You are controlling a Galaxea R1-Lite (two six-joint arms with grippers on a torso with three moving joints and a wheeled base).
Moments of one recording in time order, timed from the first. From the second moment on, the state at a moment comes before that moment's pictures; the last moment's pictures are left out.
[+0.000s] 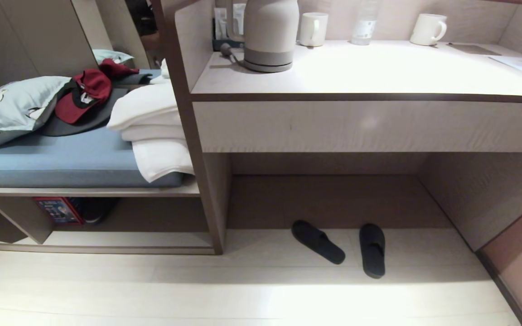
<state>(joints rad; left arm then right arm) 0.00 0.00 0.00 0.00 0.00 -0.01 0.01 0.00 0.00 -0.01 0.00 0.00</state>
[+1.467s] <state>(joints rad) 0.00 0.00 0.00 0.00 0.00 -0.01 0.01 0.00 0.00 -0.01 0.00 0.00</state>
